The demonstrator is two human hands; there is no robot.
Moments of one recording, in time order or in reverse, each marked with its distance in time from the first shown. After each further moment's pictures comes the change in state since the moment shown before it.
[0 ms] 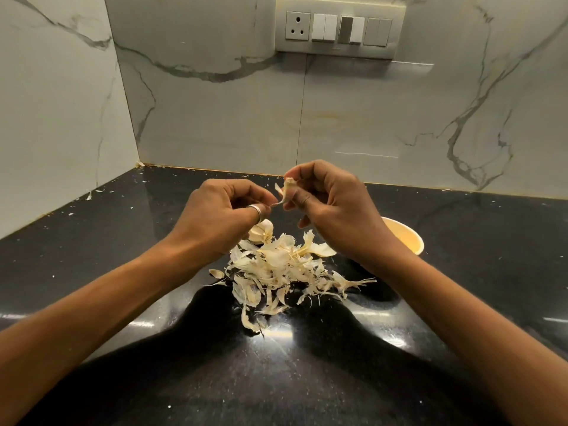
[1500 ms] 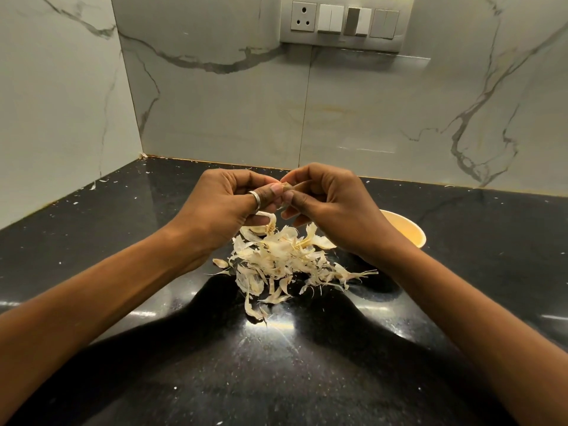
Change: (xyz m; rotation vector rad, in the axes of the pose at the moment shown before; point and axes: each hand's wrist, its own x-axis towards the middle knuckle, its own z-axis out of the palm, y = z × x) left_hand 0.000 0.007 0.003 -0.385 -0.049 -0.126; right_hand 0.000 0.005 -0.001 0.058 -0.132 0.038
